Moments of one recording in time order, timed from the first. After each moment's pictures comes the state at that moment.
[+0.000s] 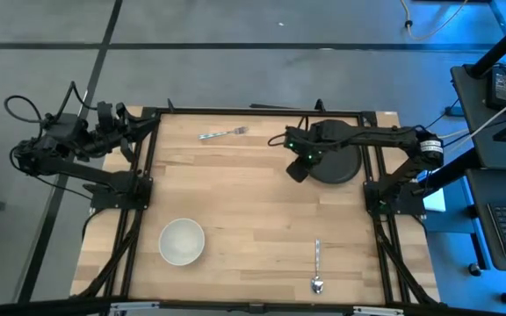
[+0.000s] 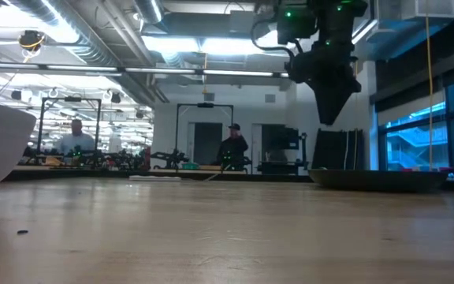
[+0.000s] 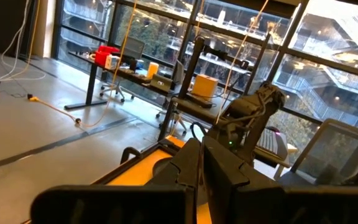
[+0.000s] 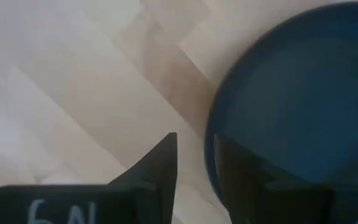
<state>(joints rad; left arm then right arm) -0.11 0.47 1.01 -0.49 -0.56 -0.31 -0.24 1.61 1.28 -1.11 0.05 0.49</state>
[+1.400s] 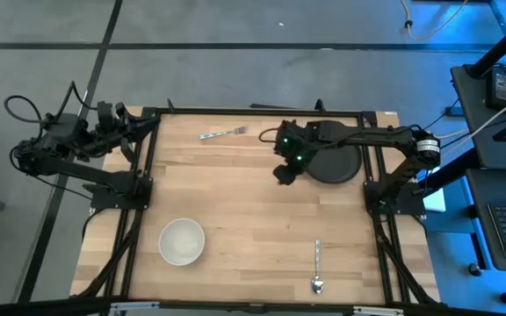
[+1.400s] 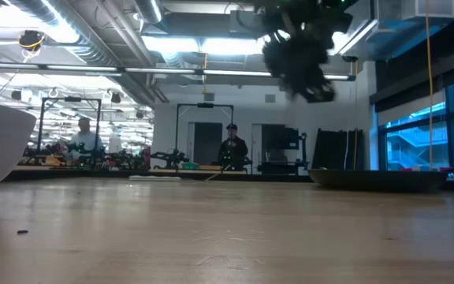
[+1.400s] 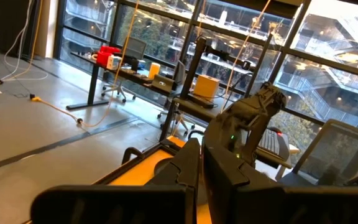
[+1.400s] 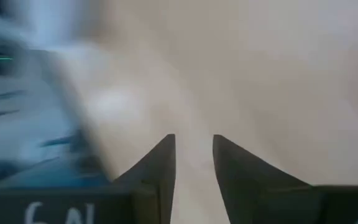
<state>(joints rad) -0.11 0.47 1.01 -0.49 -0.57 -0.31 -0.23 1.63 1.28 -0.71 -0.58 0.60</state>
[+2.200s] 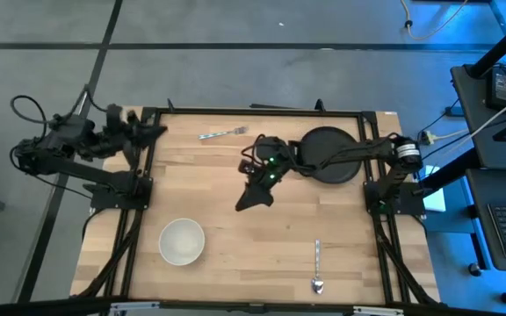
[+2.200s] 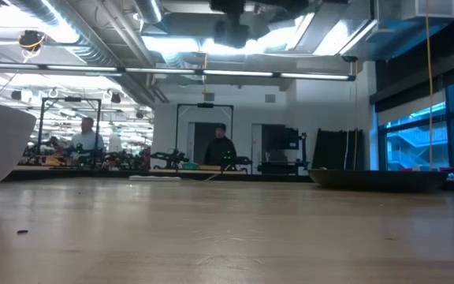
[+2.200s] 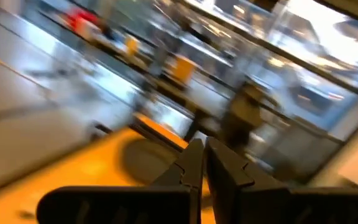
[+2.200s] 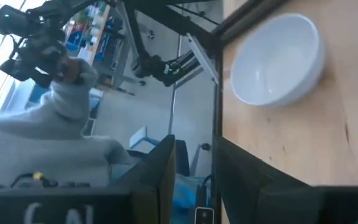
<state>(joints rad) -0.11 0.53 1.01 -0.50 -0.39 -0.52 -0.01 1.81 1.47 -0.07 -0.74 0.76</state>
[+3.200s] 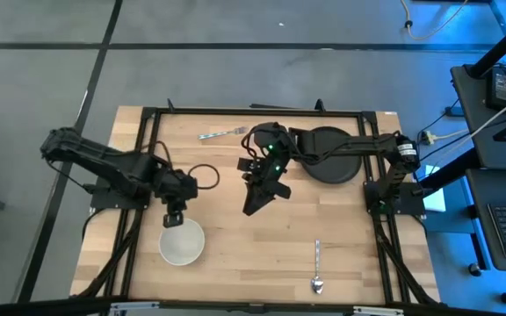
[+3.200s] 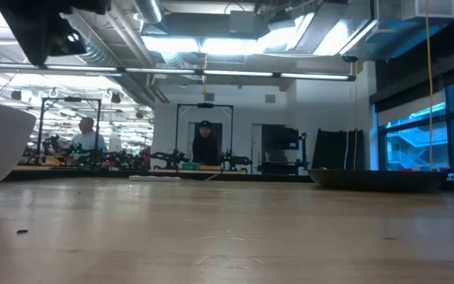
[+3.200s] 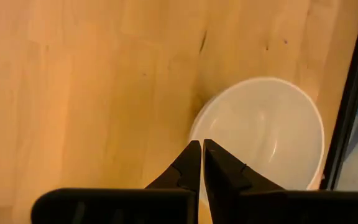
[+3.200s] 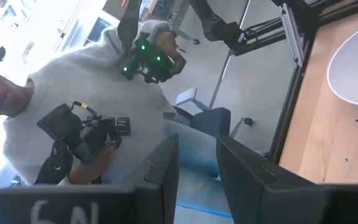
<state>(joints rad) -0.27 1.17 1.01 -1.08 0.10 -0.48 -0.03 1.82 1.68 -0.24 -1.05 0.64</state>
